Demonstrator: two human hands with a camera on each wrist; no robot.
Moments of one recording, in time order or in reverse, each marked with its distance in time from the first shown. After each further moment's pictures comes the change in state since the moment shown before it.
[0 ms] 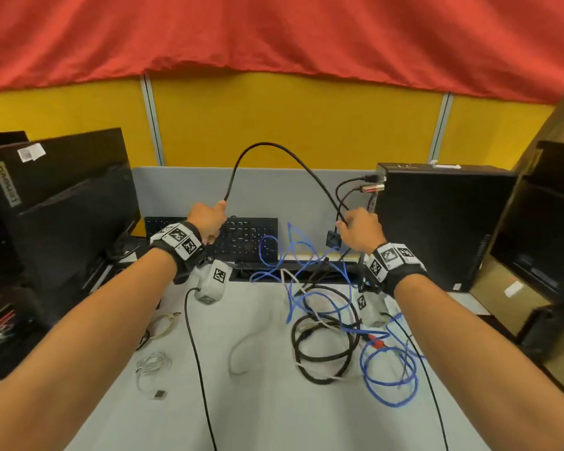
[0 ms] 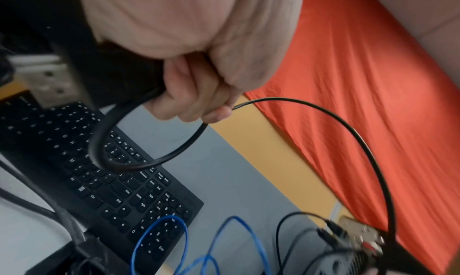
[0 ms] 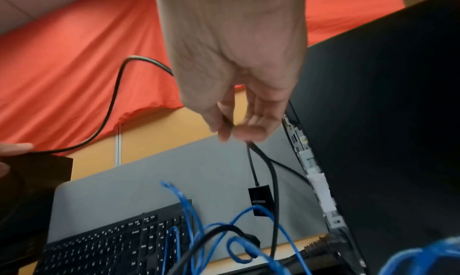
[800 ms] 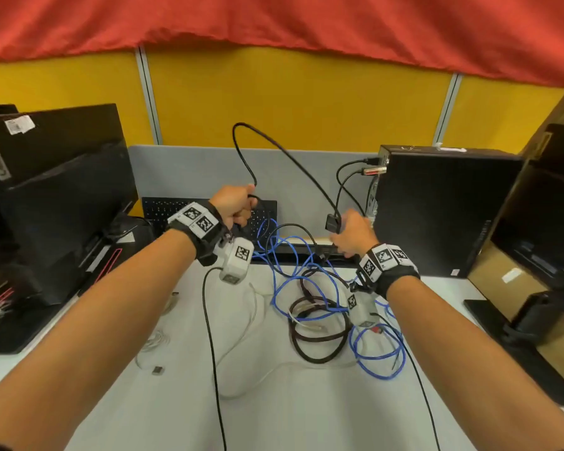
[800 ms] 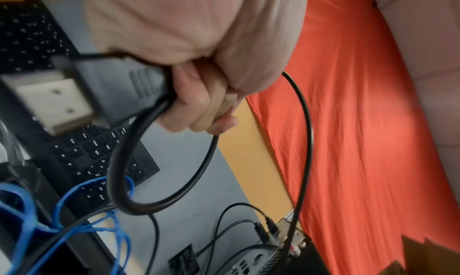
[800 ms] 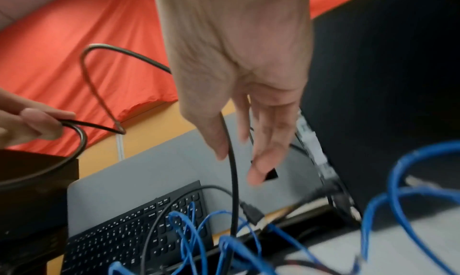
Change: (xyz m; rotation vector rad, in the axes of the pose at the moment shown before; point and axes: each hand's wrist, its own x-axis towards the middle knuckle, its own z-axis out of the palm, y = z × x) left_hand -0.030 0.024 0.039 -0.385 -0.325 -0.061; right_hand -0.019 0.012 0.031 0.107 -0.179 0.145
